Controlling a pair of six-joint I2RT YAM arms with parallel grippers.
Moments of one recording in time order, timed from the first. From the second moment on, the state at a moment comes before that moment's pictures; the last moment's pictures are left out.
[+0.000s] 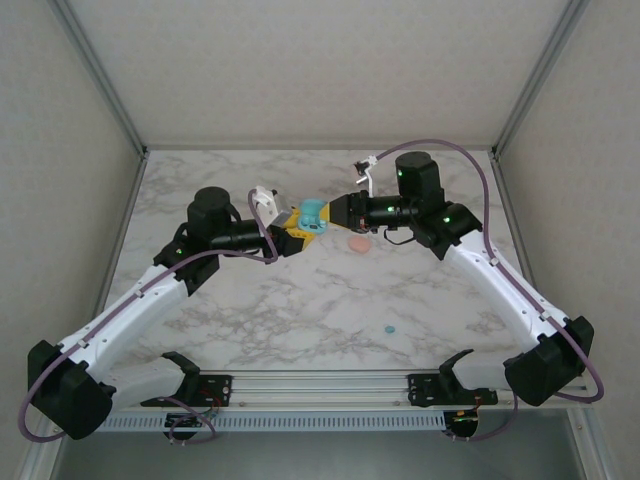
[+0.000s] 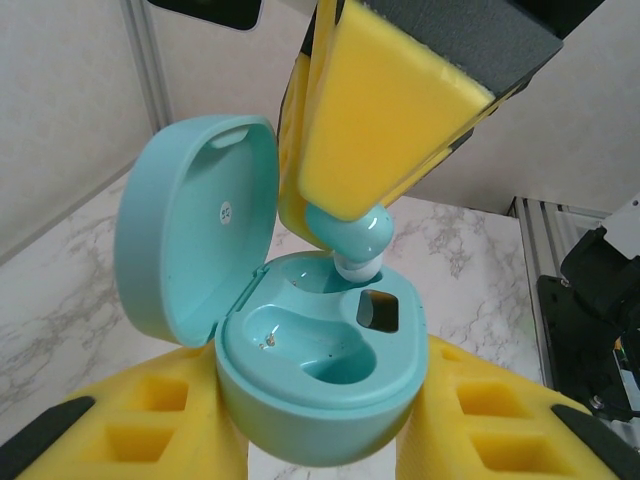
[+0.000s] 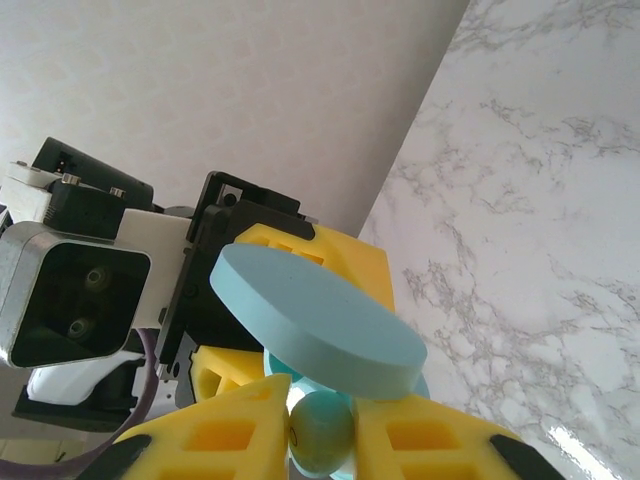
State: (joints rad) left arm -0.56 1.13 0.94 -0.04 0.78 0.13; right arm 0.57 1.31 1.30 -0.43 -0.85 0.74
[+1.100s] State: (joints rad) left arm -0.57 1.13 0.94 -0.02 0.76 0.11; right arm 0.61 1.29 1.36 -0.56 -0.64 0.64
